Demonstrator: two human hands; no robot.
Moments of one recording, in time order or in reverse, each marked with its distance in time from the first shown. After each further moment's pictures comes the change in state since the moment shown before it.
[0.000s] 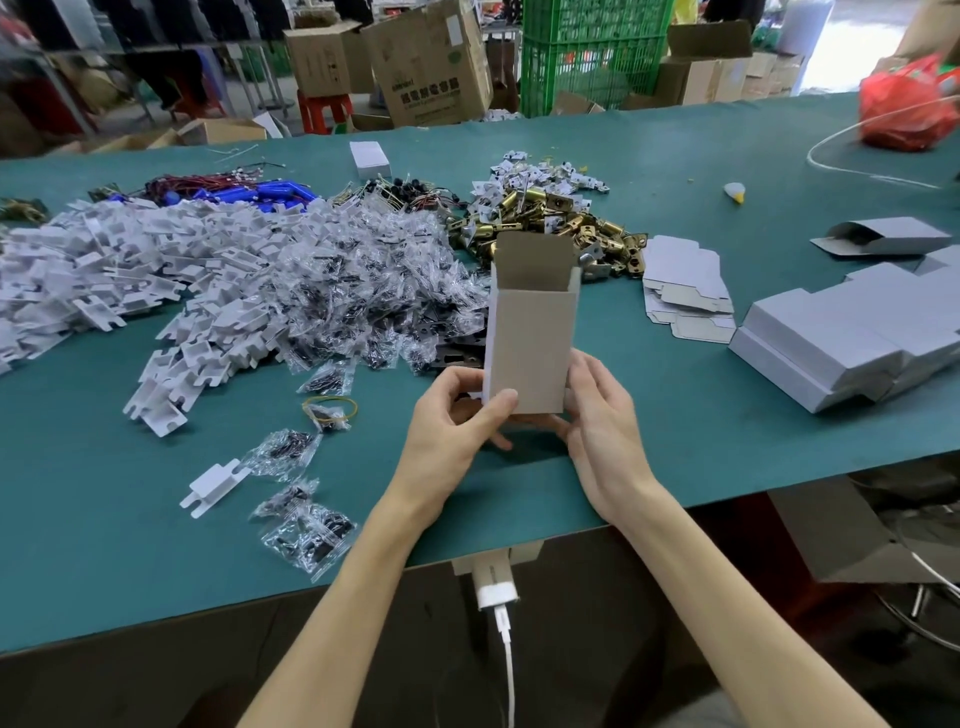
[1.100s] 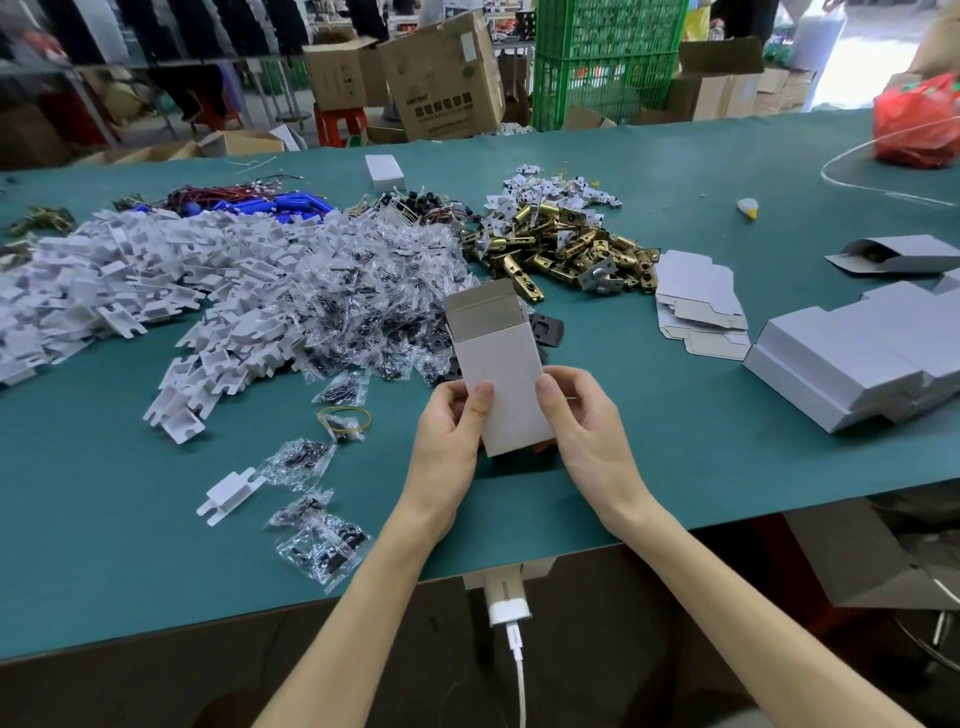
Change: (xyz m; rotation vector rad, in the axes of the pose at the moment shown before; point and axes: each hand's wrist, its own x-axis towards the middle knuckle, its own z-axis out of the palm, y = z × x) left_hand 0.005 -0.005 -0.002 -0.085 0.189 -0.095; right_hand 0.003 0.005 0.011 -0.478 -0.066 -0.154
